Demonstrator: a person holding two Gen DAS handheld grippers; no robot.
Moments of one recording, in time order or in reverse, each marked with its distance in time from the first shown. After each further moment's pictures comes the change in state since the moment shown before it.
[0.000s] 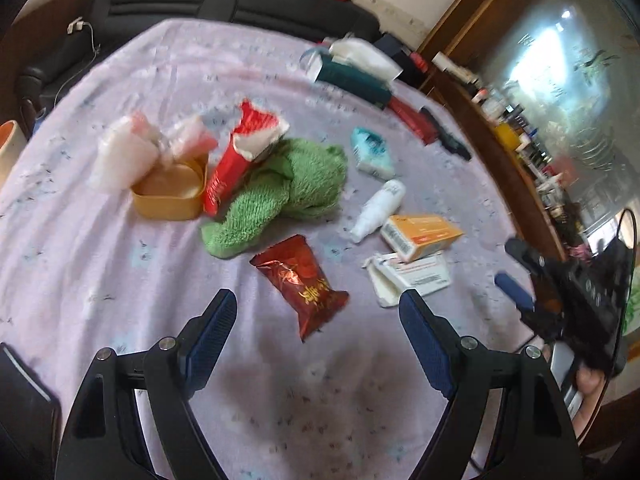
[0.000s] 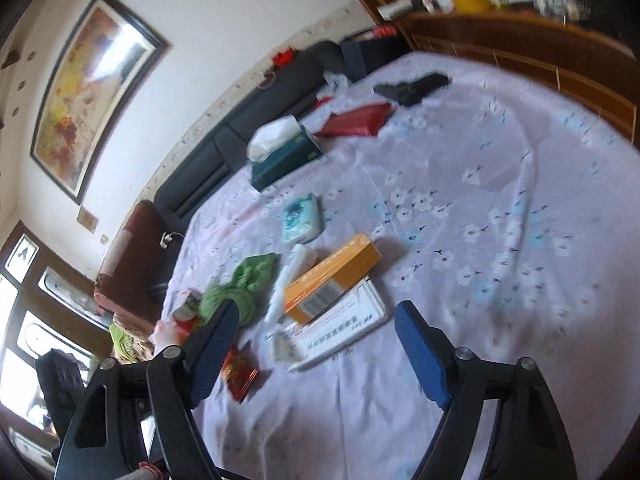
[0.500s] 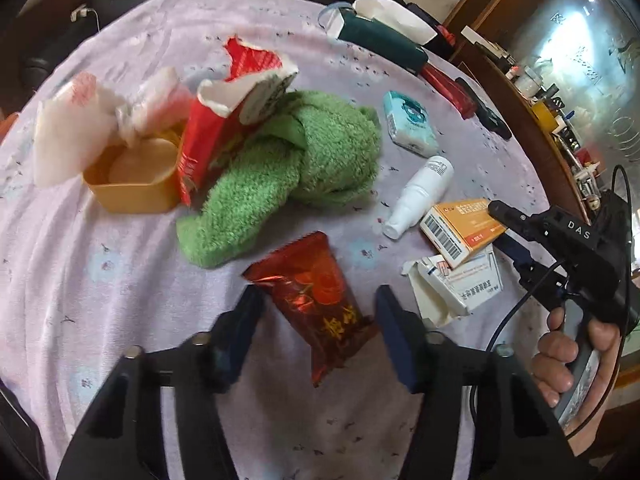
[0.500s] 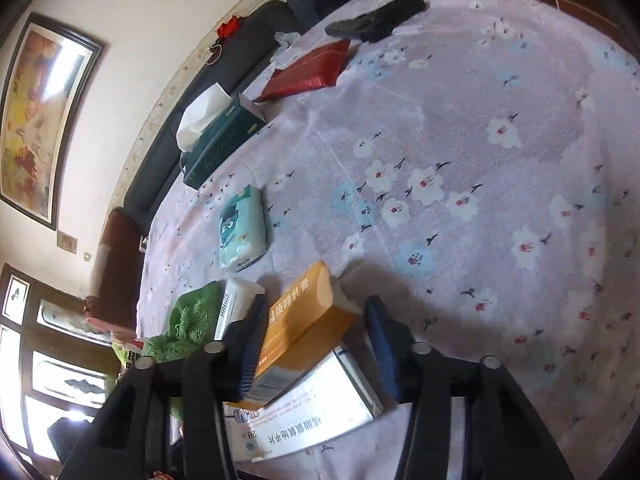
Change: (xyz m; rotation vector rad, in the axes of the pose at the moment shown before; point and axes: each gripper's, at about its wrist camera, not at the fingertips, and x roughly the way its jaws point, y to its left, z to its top) left arm 0.054 0.000 0.007 -0.009 0.078 0.090; right arm 0.105 -0.036 0.037 0.161 0.136 -0.035
